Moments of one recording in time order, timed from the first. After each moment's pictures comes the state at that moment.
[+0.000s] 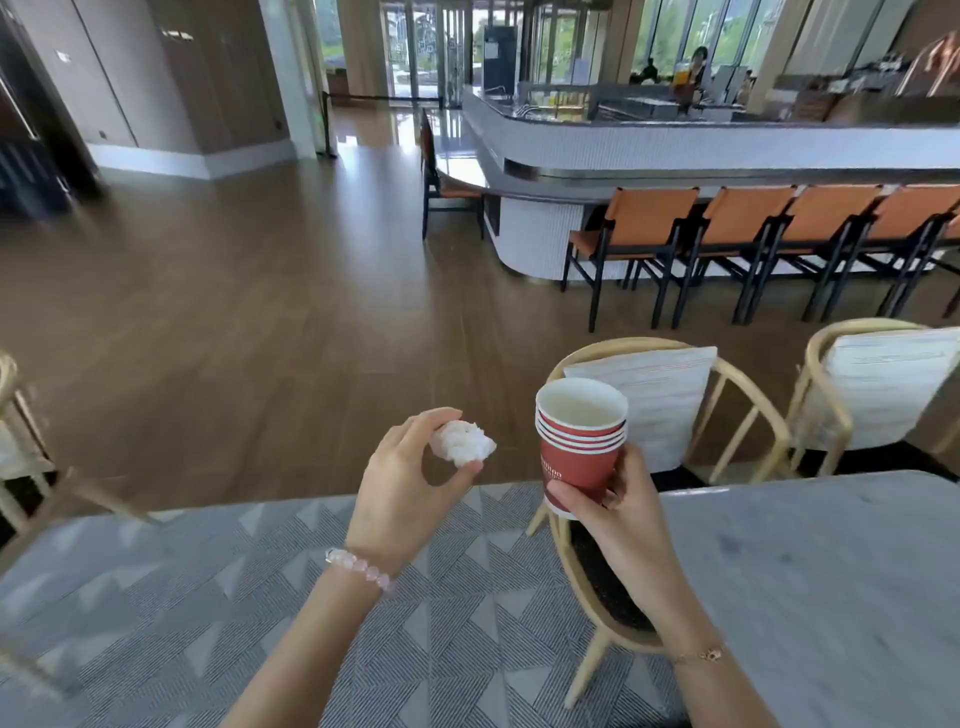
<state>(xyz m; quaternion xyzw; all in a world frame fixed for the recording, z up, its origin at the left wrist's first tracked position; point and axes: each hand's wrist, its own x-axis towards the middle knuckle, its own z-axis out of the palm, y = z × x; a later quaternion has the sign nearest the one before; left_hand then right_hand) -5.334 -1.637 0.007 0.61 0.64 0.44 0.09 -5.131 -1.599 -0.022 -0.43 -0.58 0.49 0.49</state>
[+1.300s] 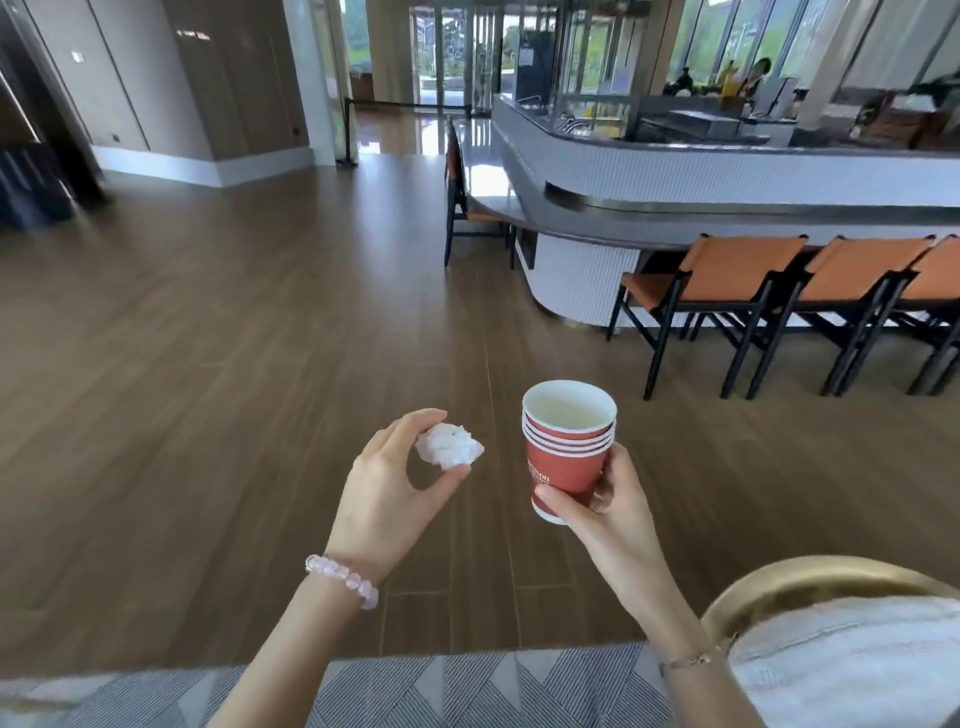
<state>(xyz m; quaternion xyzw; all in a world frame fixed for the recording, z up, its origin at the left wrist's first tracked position) -5.577 -1.161 0.012 0.58 0.67 0.45 0.11 -5.377 -1.106 -0.017 -0.41 -0.59 0.52 0.47</state>
